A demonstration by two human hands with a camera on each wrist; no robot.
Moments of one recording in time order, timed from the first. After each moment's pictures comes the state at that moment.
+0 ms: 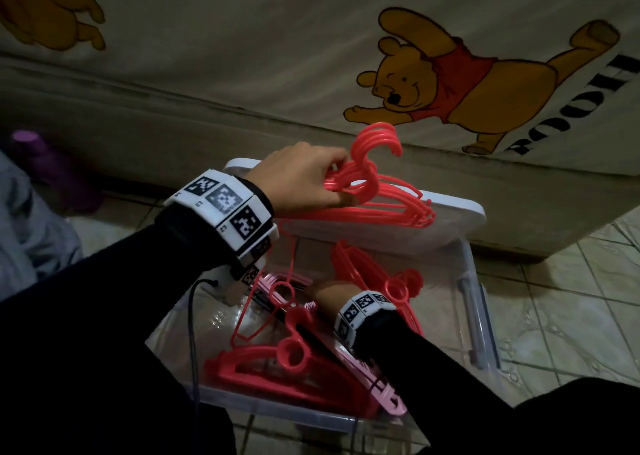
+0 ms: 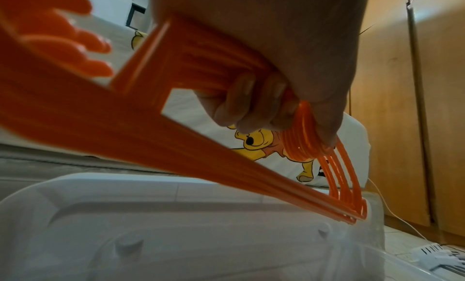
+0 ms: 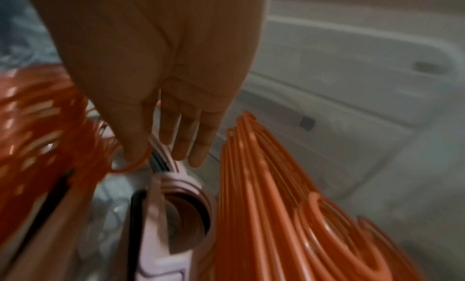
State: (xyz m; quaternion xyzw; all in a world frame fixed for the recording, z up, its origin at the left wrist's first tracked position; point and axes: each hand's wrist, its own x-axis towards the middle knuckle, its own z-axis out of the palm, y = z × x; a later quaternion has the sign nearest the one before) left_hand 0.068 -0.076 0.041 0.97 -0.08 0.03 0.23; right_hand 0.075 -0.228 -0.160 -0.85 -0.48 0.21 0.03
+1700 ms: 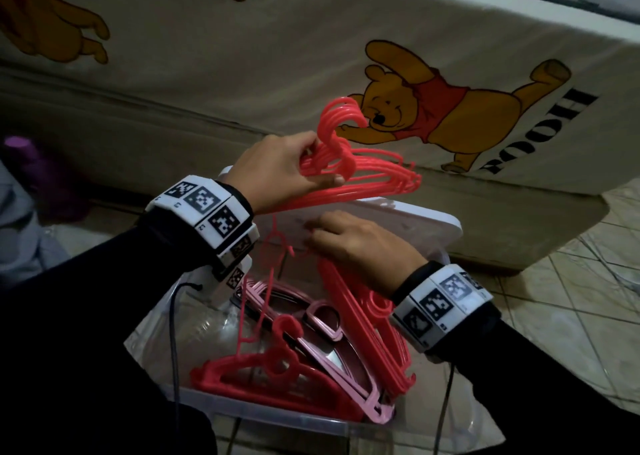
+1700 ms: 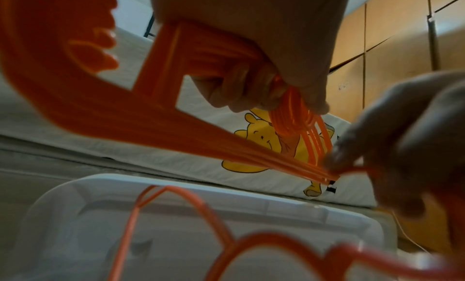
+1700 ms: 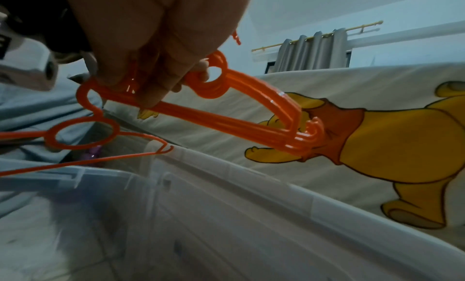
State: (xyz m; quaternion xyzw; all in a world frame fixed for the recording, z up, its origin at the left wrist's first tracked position) left_hand 0.062 -0.065 0.048 0.94 -0.02 0.16 0.31; right_hand 0.066 -0.257 0.030 -0.76 -0.64 -0.07 0.10
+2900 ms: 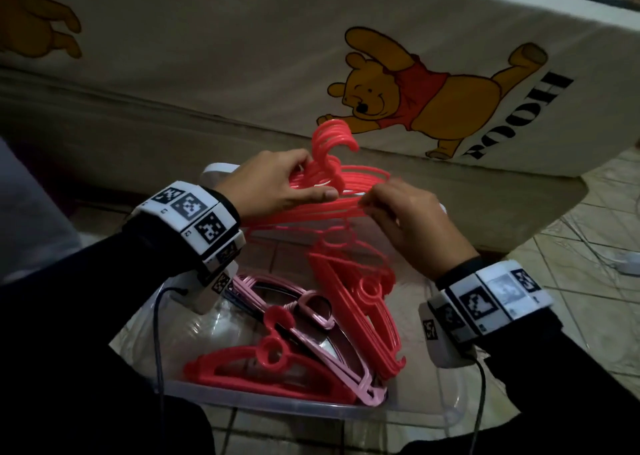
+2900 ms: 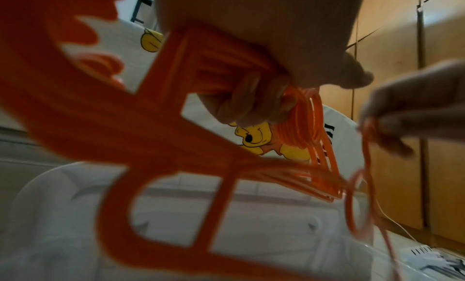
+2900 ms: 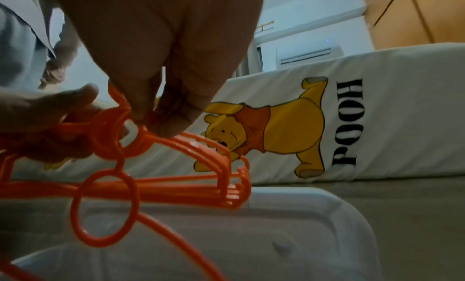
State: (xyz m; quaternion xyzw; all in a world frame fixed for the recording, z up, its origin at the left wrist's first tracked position) left_hand 0.052 -0.079 0.041 0.94 -0.05 0.04 0.33; right_hand 0.077 -0.309 0.051 -0.87 -0.42 -0.08 0.23
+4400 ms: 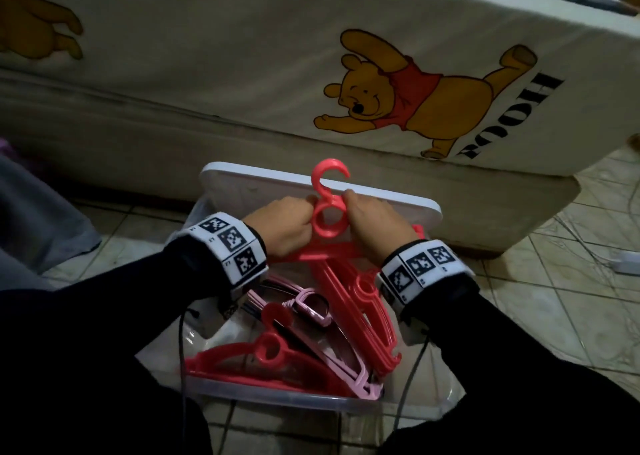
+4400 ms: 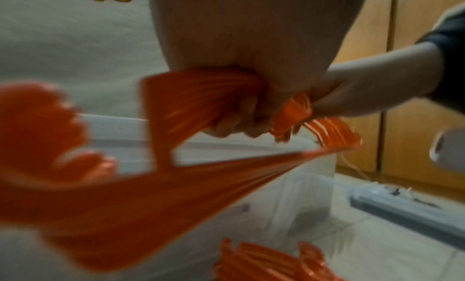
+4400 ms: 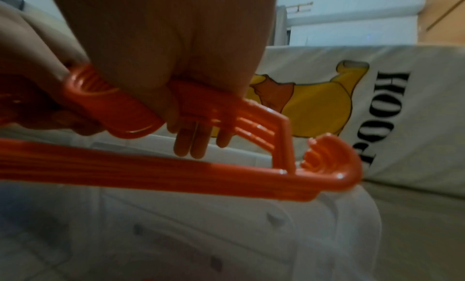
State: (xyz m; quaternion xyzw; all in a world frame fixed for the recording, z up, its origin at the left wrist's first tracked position) left_hand 0.043 -0.111 0.003 0.97 -0.07 -0.06 0.22; right_hand 0.097 -0.273 0.013 -0.93 -0.36 0.02 0.02
